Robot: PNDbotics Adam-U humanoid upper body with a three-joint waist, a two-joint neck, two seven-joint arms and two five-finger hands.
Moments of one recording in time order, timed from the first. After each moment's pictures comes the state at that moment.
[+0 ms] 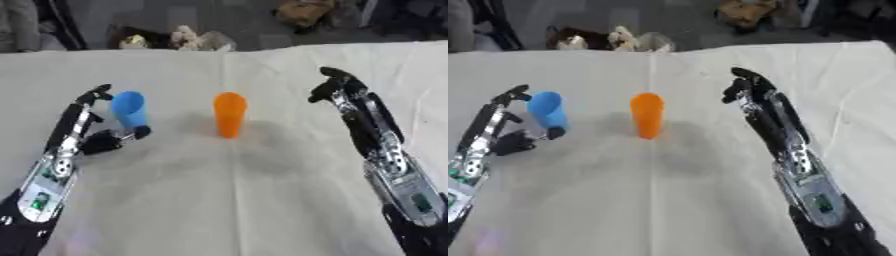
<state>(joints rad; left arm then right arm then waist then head) -0.60 0.34 -0.16 -1.20 -0.53 0.01 0.09 -0.43 -0.29 0.15 -1.55 -0.05 -0.17 -0.03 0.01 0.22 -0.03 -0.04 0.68</state>
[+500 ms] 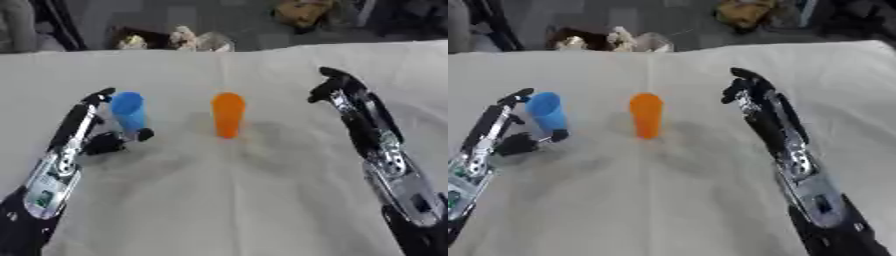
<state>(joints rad) -0.62 0.34 -0.16 -1.15 -0.54 0.01 0.09 -0.43 -0.29 0.15 -1.55 -0.05 -0.17 -0.03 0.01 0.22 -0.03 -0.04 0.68</state>
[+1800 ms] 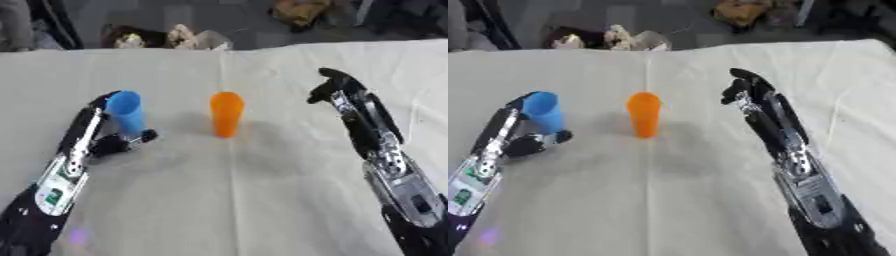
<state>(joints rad) -0.66 0.32 -0.17 -1.04 -0.50 -0.08 0.13 -0.43 -0.29 0.15 -1.55 -0.05 -0.17 -0.02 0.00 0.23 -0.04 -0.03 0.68</state>
